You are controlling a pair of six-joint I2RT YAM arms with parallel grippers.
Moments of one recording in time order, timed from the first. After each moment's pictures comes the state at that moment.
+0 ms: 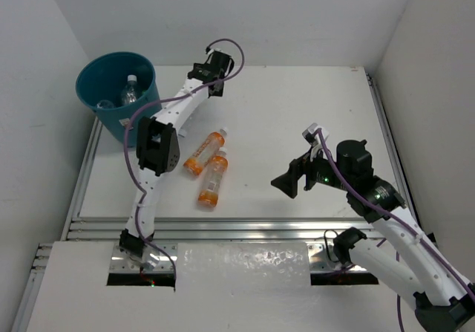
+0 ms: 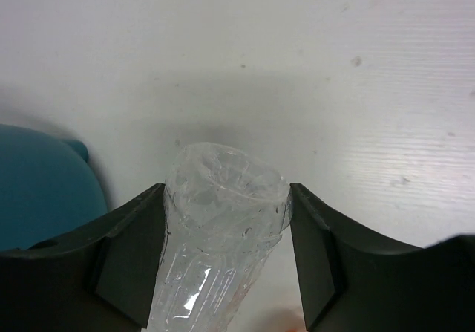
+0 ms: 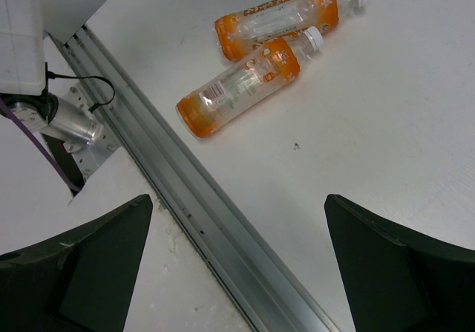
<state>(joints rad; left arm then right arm) -0.37 2.41 2.29 -0.75 -0.59 -0.18 0.50 0.70 0.73 -0.44 -0.45 0.17</state>
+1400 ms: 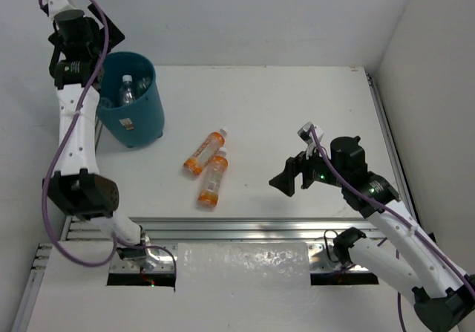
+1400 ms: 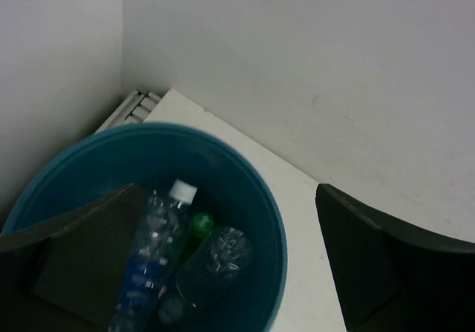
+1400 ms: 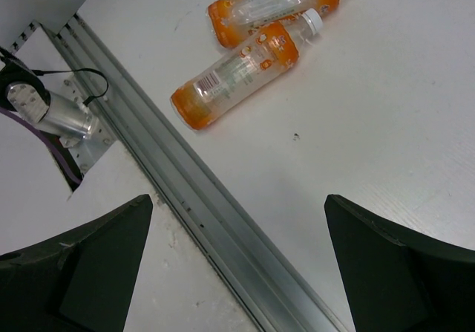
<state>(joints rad) 0.18 1.70 2.00 -0.52 -0.22 -0.44 0.50 0.75 0.74 -0.45 -0.45 0.17</state>
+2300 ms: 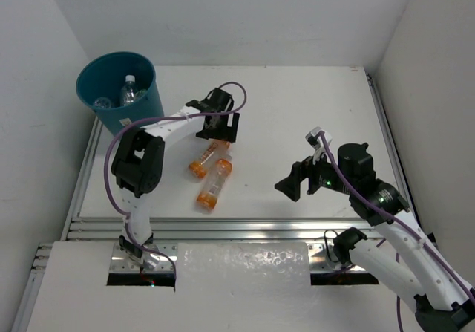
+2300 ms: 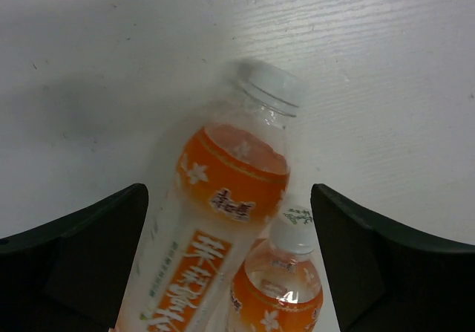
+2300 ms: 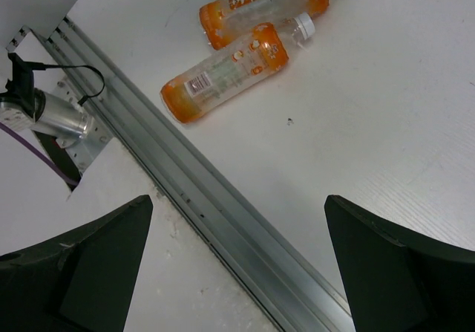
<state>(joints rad) -0.47 1.99 1.53 -0.62 -0.10 -0.30 0.50 0.67 0.74 -0.54 -0.40 0.20</state>
